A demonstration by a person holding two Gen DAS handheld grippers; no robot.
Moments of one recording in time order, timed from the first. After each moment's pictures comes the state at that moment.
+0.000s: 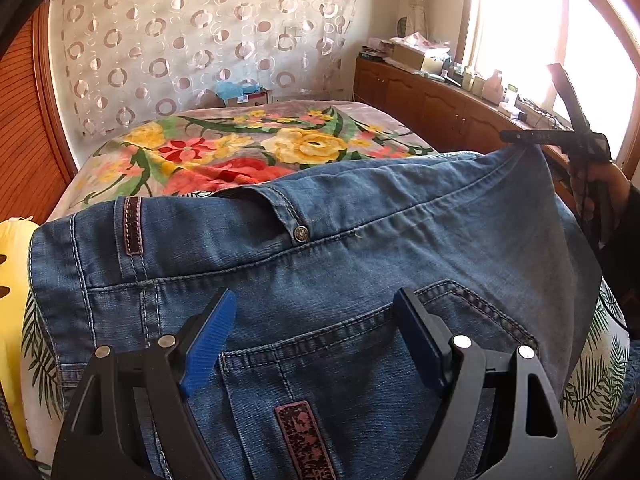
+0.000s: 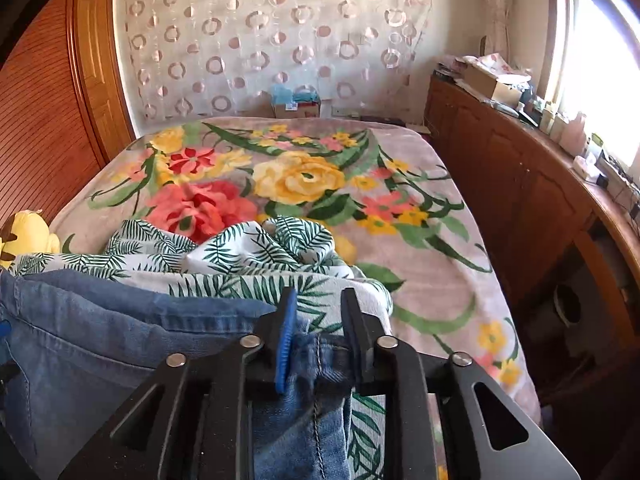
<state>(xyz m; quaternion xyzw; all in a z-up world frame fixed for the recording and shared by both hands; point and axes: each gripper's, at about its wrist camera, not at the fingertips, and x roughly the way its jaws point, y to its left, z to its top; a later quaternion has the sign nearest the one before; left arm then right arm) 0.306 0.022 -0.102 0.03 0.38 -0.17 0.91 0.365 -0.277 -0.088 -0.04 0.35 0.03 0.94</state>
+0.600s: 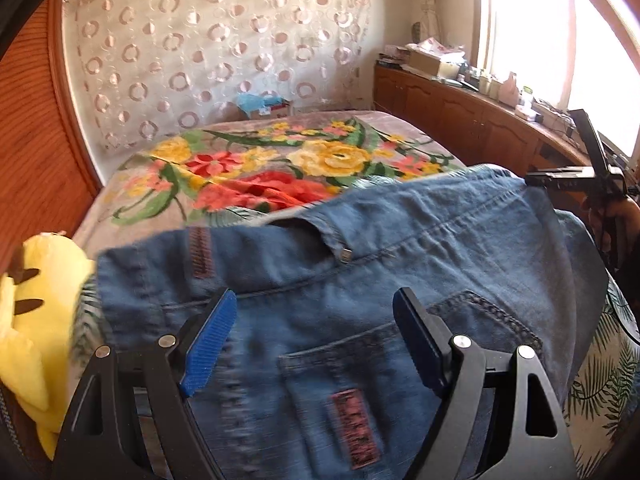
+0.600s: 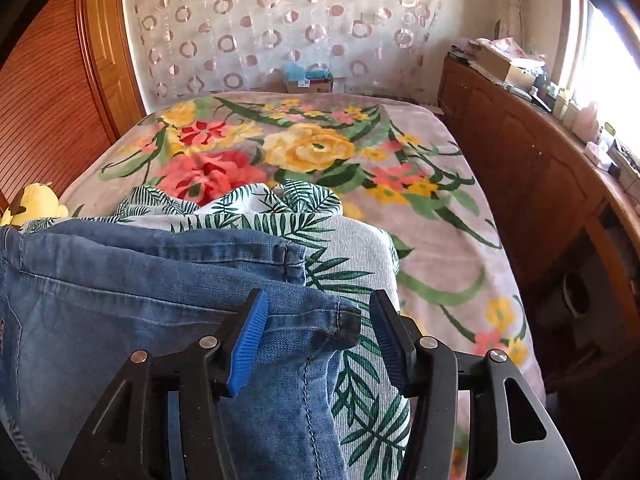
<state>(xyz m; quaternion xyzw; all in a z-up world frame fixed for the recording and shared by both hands) 0.300 0.047 -0.071 0.05 0.36 -0.12 0.93 0.356 -0.288 -0.086 -0.04 0.39 0.05 0.92</state>
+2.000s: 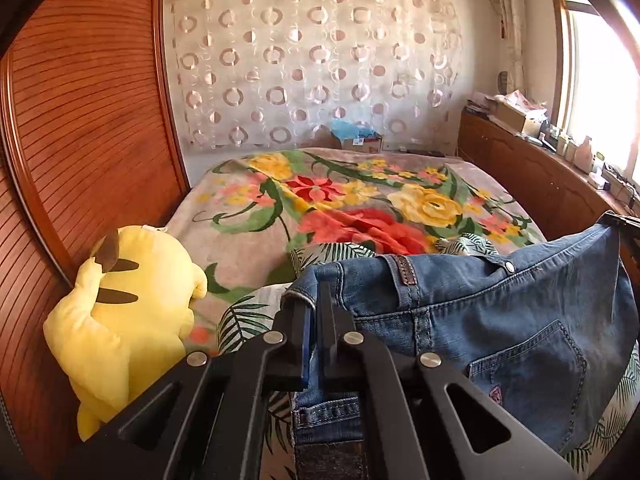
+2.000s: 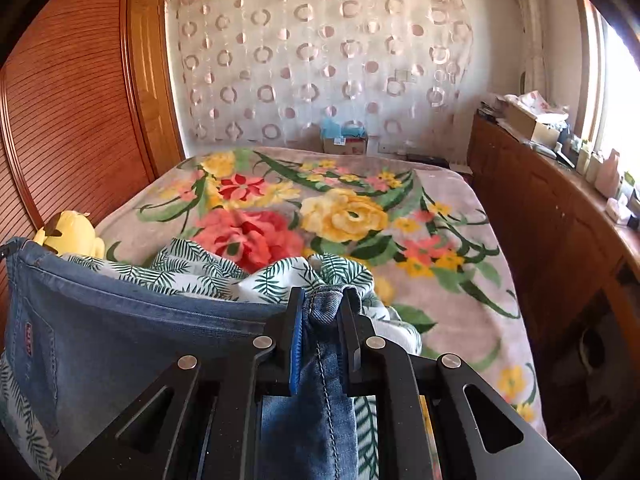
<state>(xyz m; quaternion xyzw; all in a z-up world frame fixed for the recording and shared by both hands) 0.317 0.170 -0.034 0.00 0.32 0.02 0.95 0.353 -0.260 -0.030 -0.05 0.29 0.11 0.95</state>
